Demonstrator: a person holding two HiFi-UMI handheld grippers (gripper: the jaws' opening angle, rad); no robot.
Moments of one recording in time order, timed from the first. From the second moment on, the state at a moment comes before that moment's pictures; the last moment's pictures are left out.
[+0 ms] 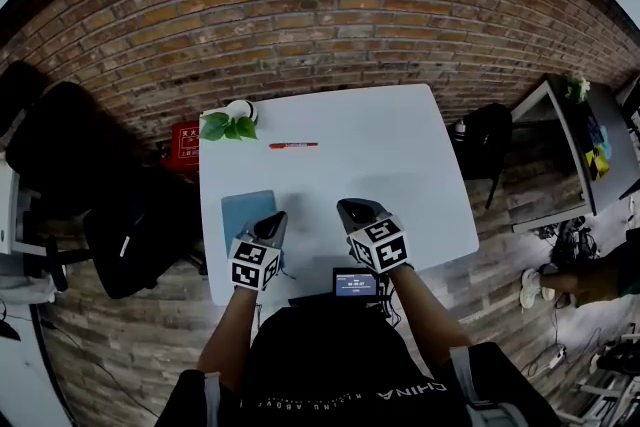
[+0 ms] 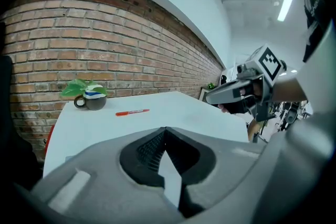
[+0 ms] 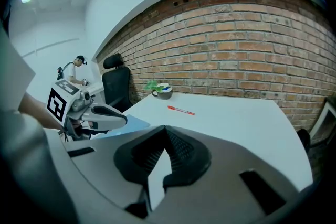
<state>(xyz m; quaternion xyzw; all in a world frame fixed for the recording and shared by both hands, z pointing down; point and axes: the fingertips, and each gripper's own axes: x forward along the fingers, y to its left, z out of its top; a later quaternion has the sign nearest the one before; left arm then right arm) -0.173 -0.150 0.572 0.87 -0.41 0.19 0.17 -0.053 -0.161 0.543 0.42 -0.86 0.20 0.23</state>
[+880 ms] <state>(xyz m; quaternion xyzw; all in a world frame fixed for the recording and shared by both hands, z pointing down) -0.142 -0.149 0.563 0.86 -0.45 0.19 0.17 -0.021 -0.169 0.539 0.38 -0.88 0.19 0.22</state>
